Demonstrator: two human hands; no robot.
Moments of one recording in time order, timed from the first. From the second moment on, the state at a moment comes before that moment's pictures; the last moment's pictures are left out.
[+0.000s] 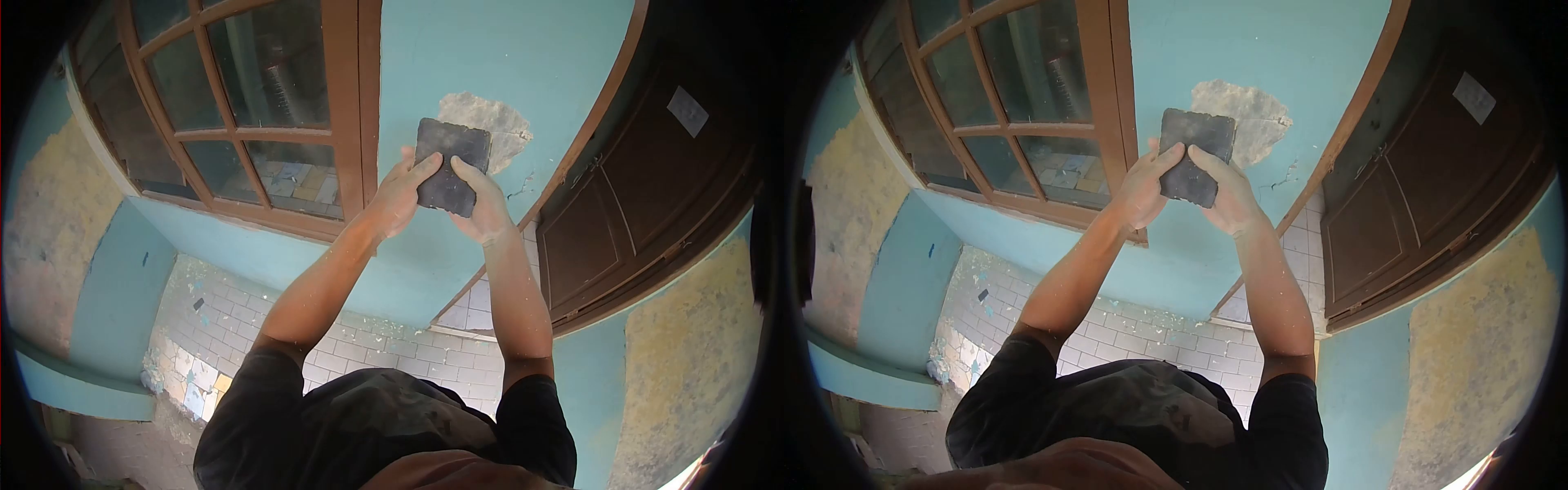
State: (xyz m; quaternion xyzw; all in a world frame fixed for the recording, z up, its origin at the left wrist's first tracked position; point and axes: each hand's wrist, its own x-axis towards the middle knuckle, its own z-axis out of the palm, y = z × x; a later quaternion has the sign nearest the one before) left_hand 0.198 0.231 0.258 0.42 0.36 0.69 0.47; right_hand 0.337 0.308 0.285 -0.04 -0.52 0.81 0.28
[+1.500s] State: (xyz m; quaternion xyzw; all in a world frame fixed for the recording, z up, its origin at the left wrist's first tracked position) left_hand 0.004 0.322 0.244 0.59 0.47 0.40 -0.52; right_hand 0.189 0.384 0.495 -0.21 -0.65 -0.40 0.62
